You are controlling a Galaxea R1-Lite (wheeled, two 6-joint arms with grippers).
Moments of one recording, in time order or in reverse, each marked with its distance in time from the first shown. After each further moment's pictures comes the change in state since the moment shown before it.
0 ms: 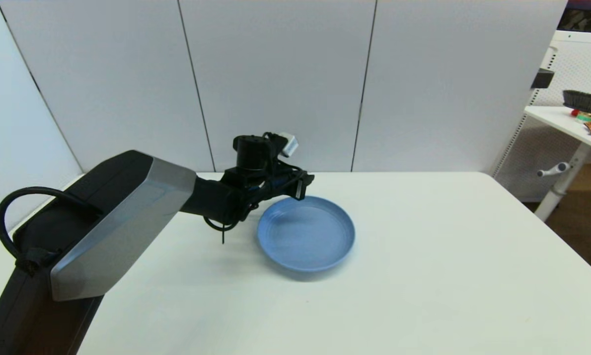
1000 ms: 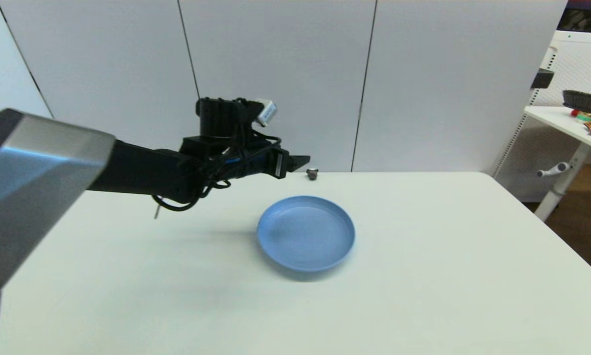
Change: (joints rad) left arm 0.026 -0.307 0.167 0.131 0.008 0.010; right arm 0.000 0.000 0.000 0.000 0.000 -0.001
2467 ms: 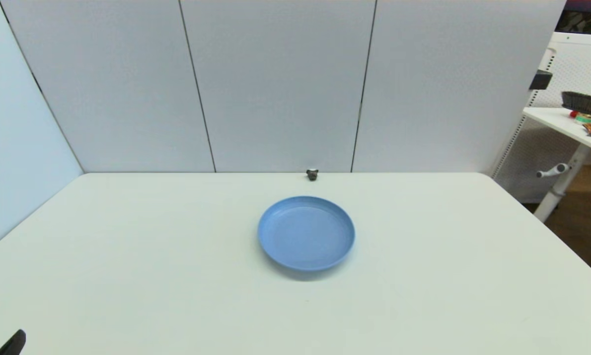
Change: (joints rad) left arm 0.480 -1.817 1.335 0.240 0.247 -0.003; right arm 0.000 0.000 0.000 0.000 0.000 0.001
